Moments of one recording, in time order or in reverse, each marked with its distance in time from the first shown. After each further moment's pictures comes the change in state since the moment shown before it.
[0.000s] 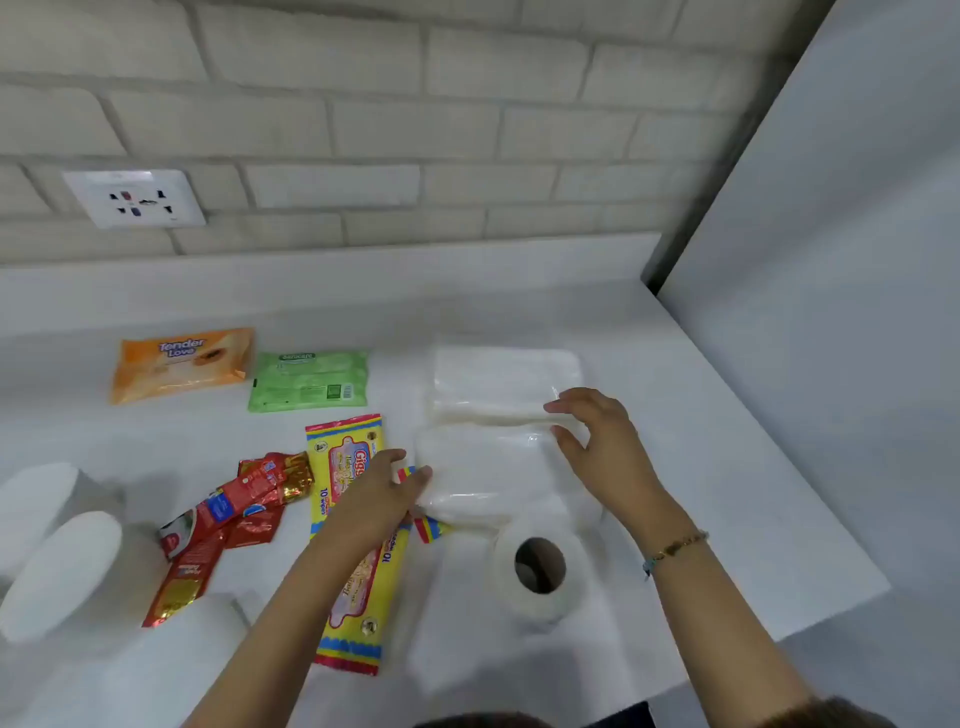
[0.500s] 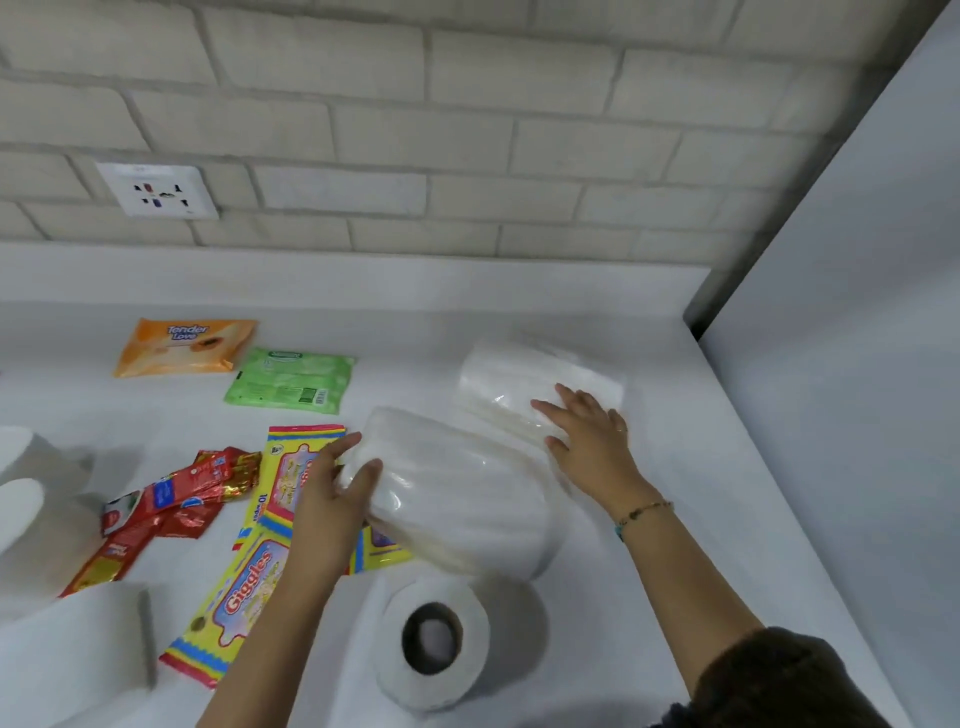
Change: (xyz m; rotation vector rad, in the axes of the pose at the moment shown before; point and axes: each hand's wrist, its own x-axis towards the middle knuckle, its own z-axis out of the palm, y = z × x) left_hand 0.004 0.026 0.059 -0.387 0.555 0.101; right_hand 0.093 0.108 0.010 -0.290 -0.335 -0.118
